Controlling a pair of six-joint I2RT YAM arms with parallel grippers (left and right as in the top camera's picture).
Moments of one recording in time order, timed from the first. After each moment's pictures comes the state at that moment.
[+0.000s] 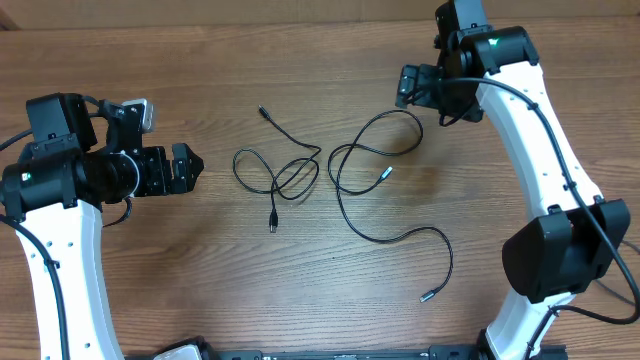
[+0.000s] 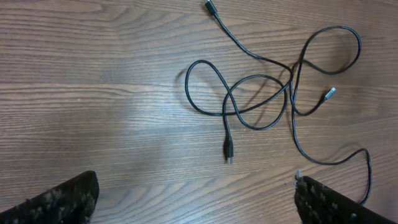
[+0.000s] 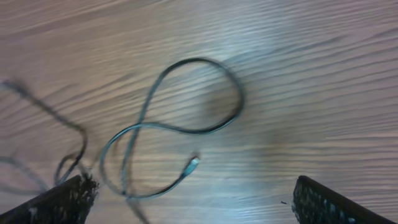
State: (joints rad) left arm 0.29 1.34 1.40 -1.21 0.42 0.16; right arm 0.21 1.96 1.94 -1.23 -0.07 0.38
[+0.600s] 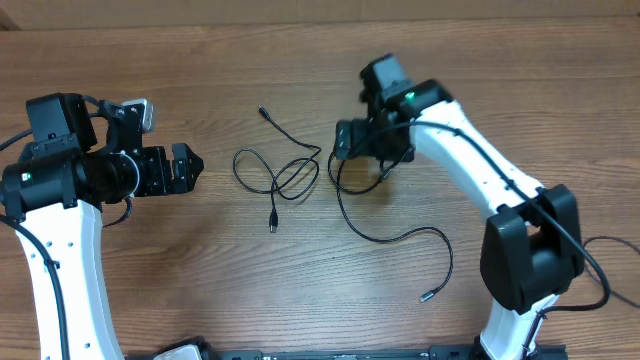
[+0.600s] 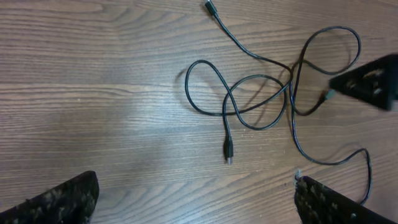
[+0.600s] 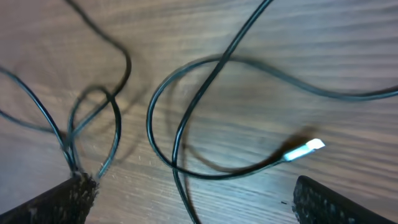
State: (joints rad) left arm 0.29 1.34 1.40 -1.21 0.42 0.16; right arm 0.44 1.96 1.57 -0.92 -0.19 0.39
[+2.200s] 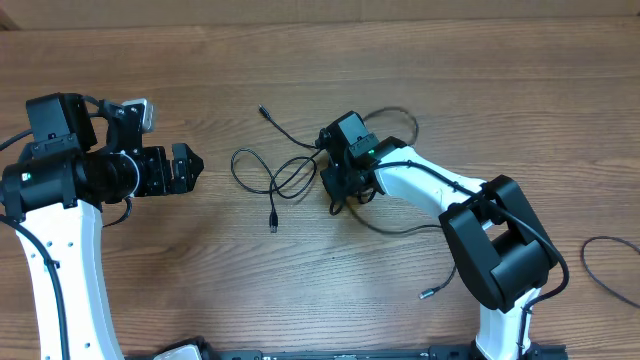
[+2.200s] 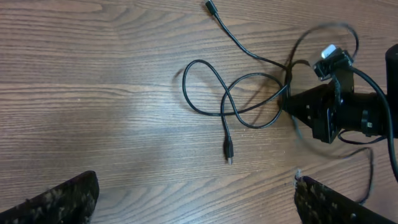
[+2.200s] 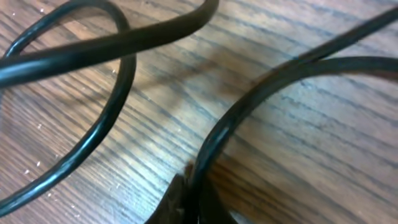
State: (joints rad) left arm 0.29 1.34 1.40 -1.21 0.42 0.16; right arm 0.58 2.02 1.29 -0.47 -0.16 0.12
